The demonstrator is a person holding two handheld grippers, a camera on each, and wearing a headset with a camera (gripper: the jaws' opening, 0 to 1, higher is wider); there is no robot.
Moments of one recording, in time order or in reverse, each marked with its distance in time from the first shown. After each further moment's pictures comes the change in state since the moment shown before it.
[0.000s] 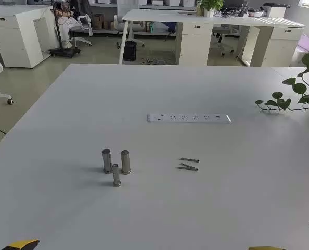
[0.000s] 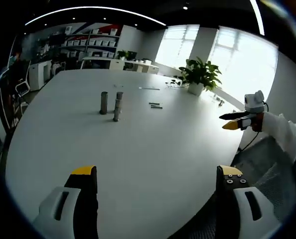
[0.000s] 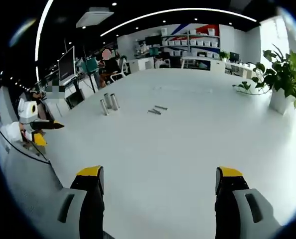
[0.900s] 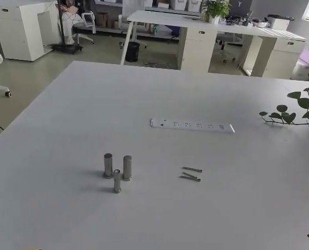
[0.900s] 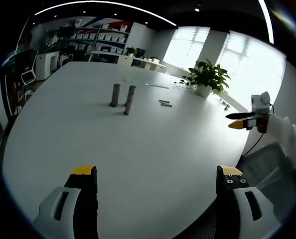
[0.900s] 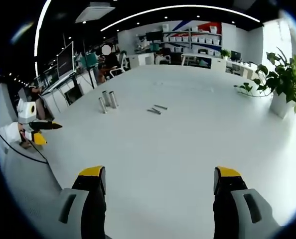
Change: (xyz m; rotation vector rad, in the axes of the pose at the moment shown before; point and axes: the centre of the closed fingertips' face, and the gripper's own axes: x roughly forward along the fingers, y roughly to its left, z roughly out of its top) left arm -0.007 0.001 -0.011 0.012 0.038 0.009; right arm -0.002 0.008 -0.005 -0.038 0.038 -0.034
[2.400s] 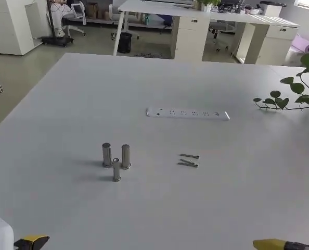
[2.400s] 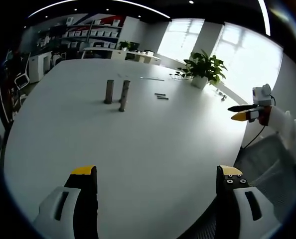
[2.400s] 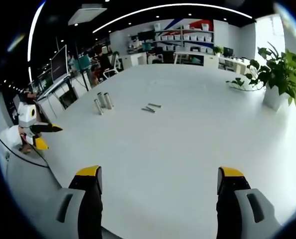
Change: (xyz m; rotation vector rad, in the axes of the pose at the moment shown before) left arm 0.012 0.003 0.000 0.066 0.079 -0.033; right arm -0.012 -0.004 -0.007 0.072 0.011 -0.016
